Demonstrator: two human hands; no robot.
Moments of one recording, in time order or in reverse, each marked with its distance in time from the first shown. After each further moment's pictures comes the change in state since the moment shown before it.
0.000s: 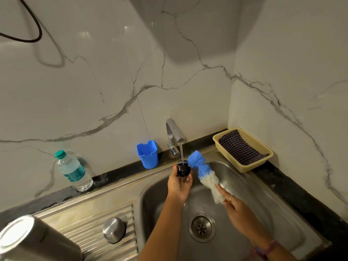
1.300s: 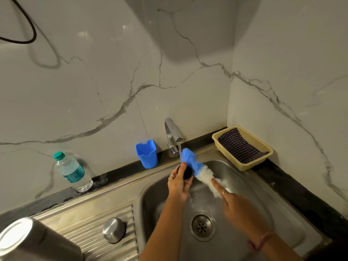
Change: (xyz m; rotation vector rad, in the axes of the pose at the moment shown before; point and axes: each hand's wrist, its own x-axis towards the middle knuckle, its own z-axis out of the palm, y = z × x) left_hand -0.005 -0.004 0.002 0.291 0.048 0.130; right_hand -0.005 -0.024 -0.011 -0.506 0.044 -0.097
